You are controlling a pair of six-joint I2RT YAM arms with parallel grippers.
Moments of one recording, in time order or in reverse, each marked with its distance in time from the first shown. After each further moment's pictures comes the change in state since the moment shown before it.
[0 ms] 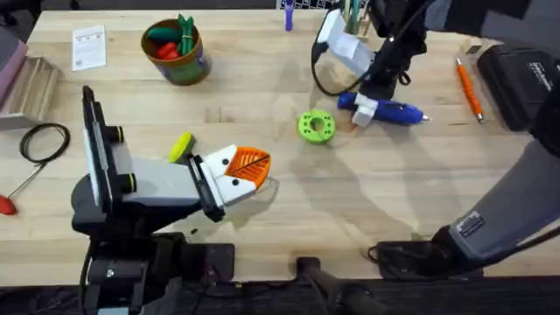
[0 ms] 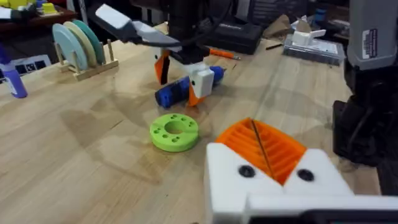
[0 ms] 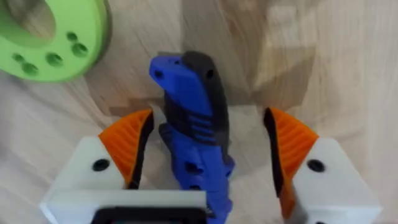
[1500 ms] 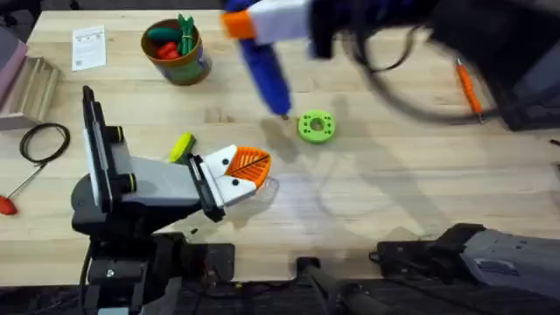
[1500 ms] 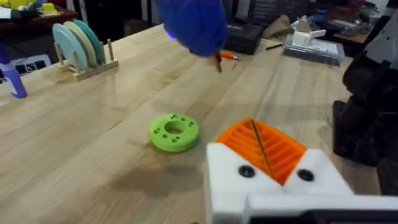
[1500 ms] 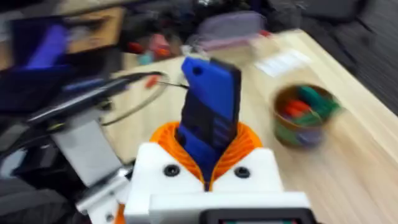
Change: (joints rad) left arm 0.000 0.000 0.000 0.000 0.002 -0.001; right arm 0.353 -0.579 -0.205 0.837 -0.815 0.859
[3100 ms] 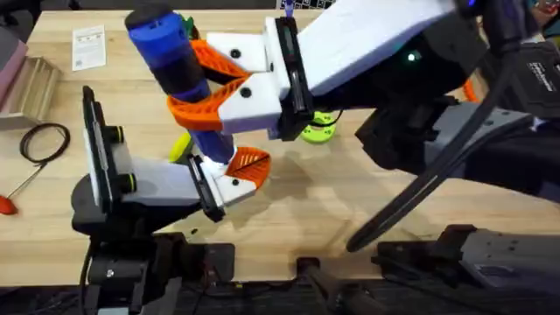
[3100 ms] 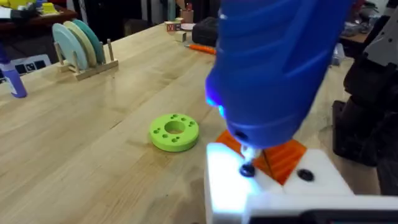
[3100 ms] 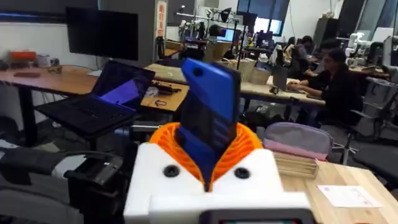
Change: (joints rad) left arm 0.000 0.000 0.000 0.000 0.000 0.000; right arm 0.240 0.049 -0.431 1.157 -0.089 0.224
